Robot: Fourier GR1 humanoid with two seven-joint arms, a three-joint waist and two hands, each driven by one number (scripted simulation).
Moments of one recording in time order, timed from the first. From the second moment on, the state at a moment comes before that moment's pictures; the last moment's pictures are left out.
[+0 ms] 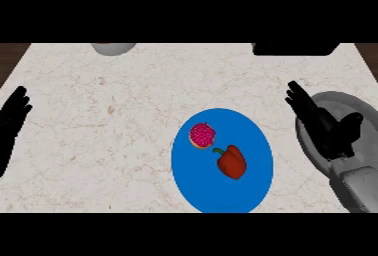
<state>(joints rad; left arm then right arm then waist) -0.03 0.57 0.03 -1.61 0.12 0.15 0.19 -0.26 -0.51 0.29 -1.39 -0.39 -0.10 0.02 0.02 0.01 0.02</state>
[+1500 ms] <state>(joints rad) 0.07 0.13 -0.06 -1.49 0.23 0.26 0.08 -0.06 -0.39 0.62 -1.96 0.63 -0.39 0.41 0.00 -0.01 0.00</state>
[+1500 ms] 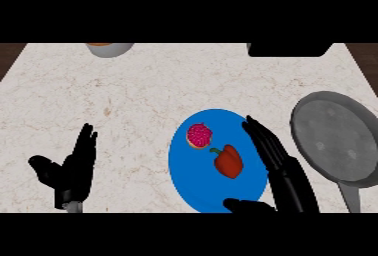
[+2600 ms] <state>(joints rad) 0.06 0.11 -0.05 -1.48 0.23 0.24 0.08 -0.53 -0.28 0.60 -1.60 0.52 0.44 0.88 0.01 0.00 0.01</state>
